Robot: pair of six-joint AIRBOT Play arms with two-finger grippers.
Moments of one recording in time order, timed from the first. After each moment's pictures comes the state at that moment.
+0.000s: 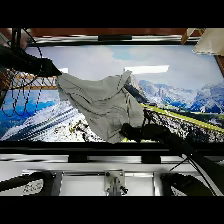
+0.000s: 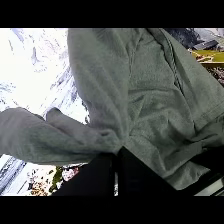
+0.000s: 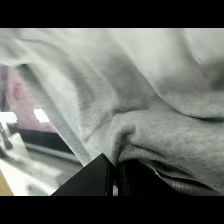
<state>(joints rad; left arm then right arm) -0.08 -1.36 1.78 1.06 -1.44 -1.39 0.45 -1.14 0.50 2.70 -0.58 -1.62</state>
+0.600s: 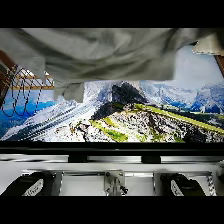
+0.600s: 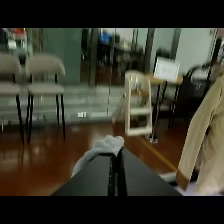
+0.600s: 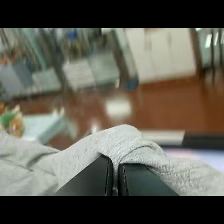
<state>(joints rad) -0.05 -0.93 2.04 1.05 -0.85 -1.40 -0.05 -0.72 1.44 2.41 -0.78 -1.85</state>
